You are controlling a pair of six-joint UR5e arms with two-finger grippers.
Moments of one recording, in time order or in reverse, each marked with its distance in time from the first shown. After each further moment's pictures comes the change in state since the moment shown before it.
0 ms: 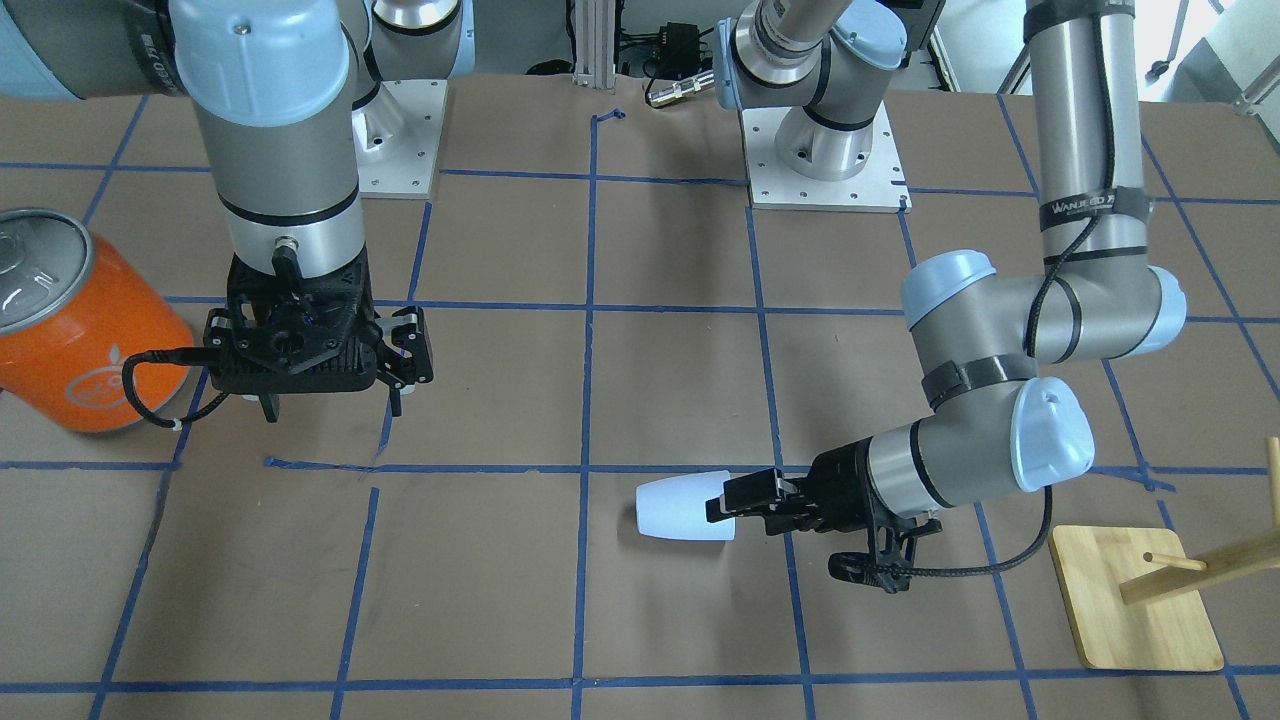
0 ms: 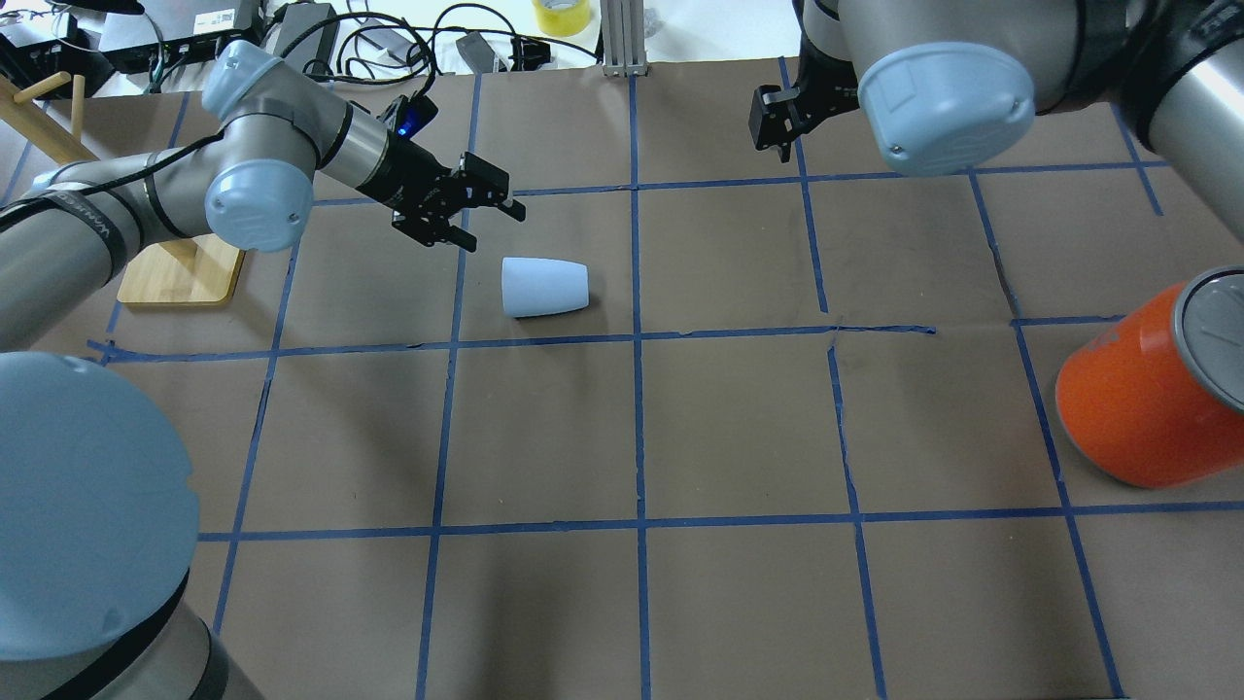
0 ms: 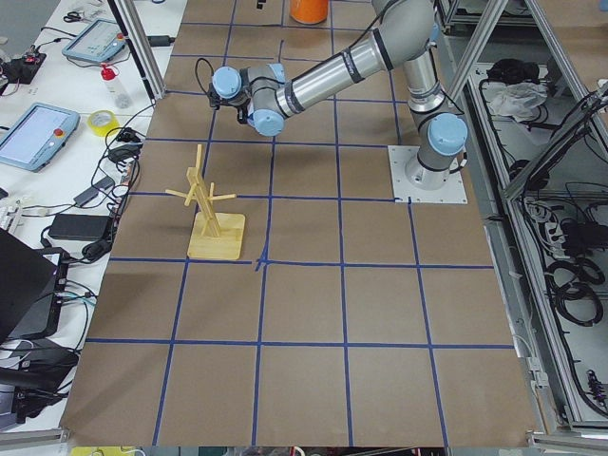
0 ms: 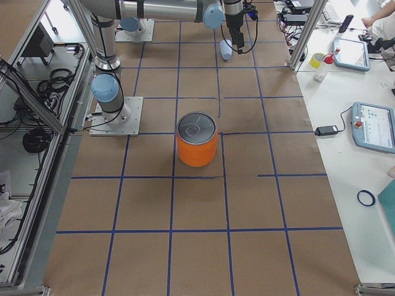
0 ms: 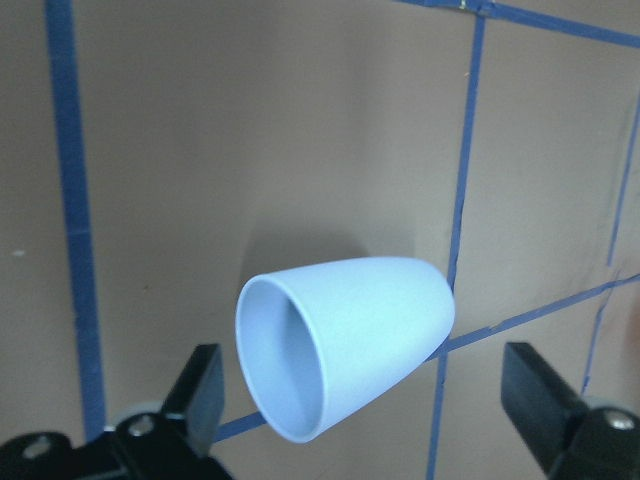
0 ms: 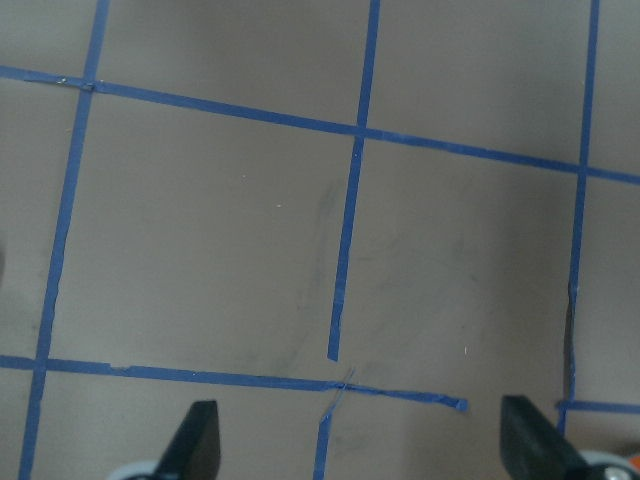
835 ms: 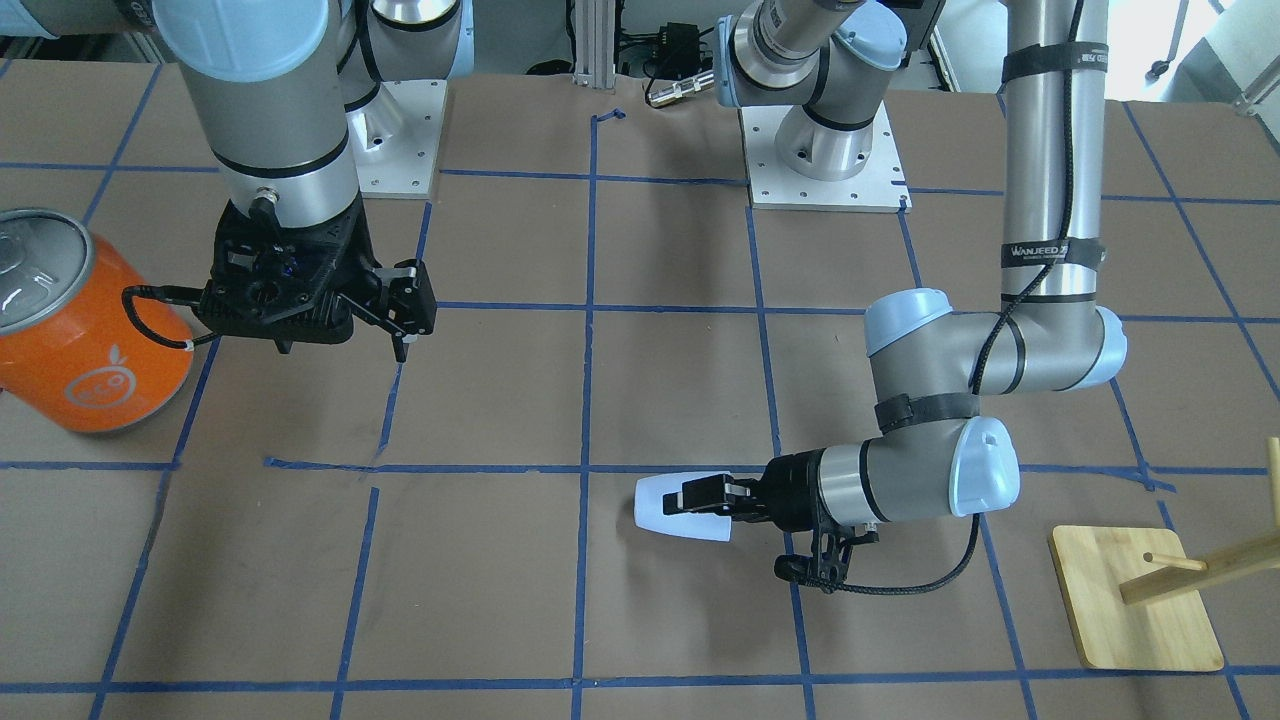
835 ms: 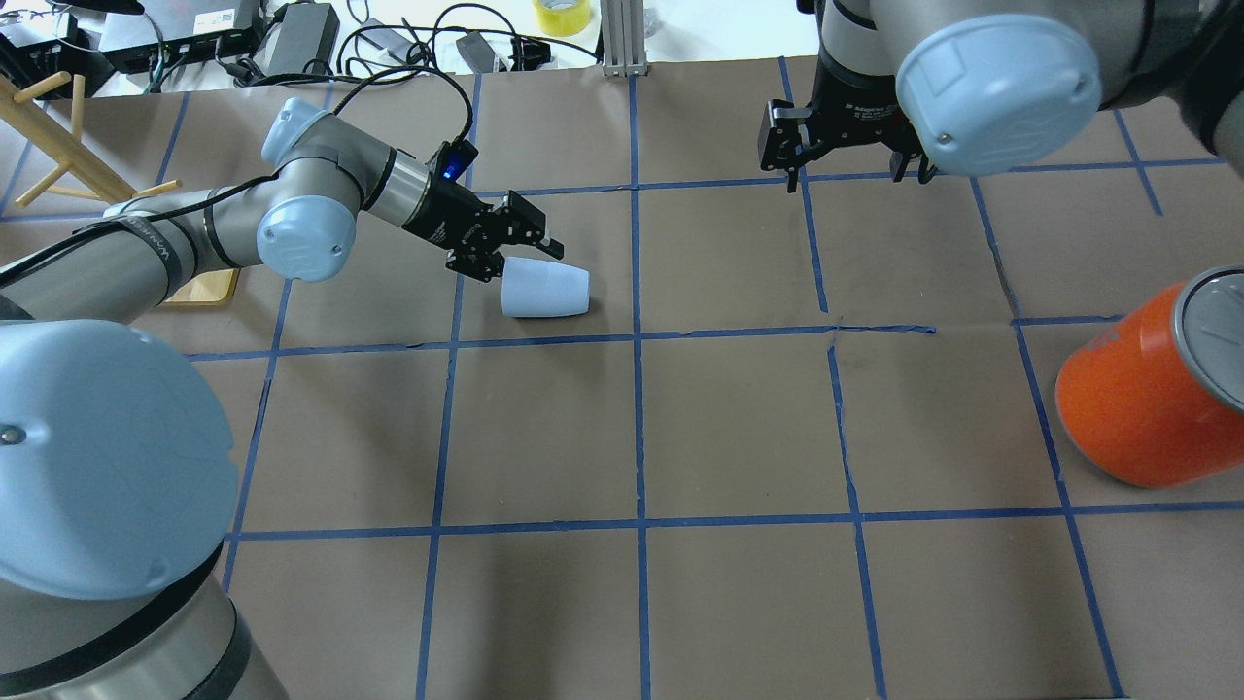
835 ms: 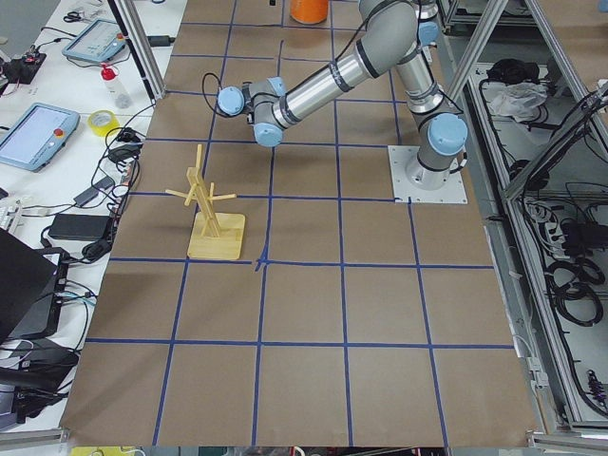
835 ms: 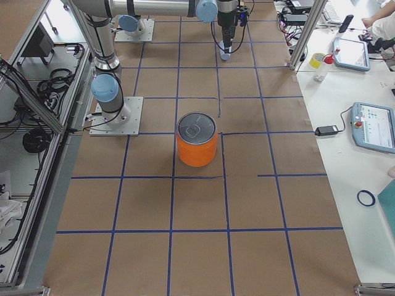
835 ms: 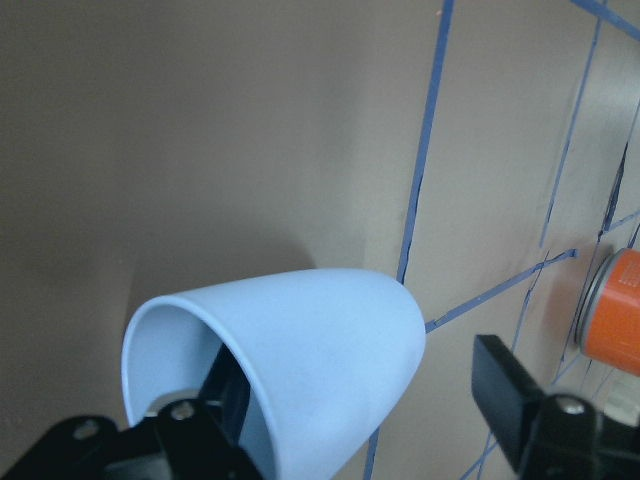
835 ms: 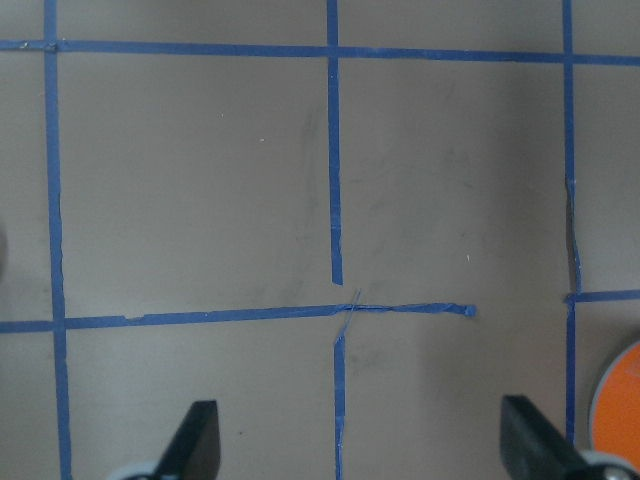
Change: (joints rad) left arm -0.033 -0.057 -0.036 -0.006 -0.074 -0.015; right arm -0.011 -0.064 0.010 0.151 0.068 0.126
